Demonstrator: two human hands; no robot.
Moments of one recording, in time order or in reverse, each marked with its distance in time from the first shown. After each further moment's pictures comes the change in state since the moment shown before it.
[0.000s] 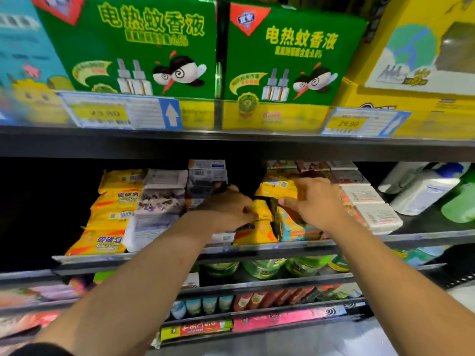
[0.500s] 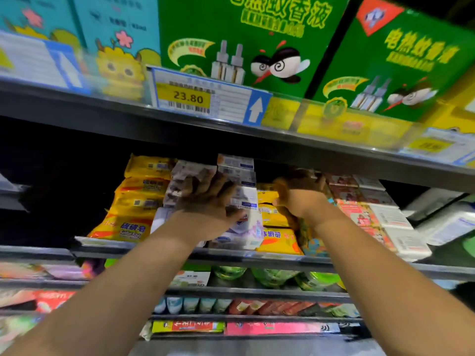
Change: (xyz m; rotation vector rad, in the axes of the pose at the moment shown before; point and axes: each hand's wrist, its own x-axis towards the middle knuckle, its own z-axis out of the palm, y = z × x) left_hand -0.043 -0.079 0.020 0.171 0.230 -0.177; right_hand 0.064 -0.067 0.050 -0.202 -0.395 -0.011
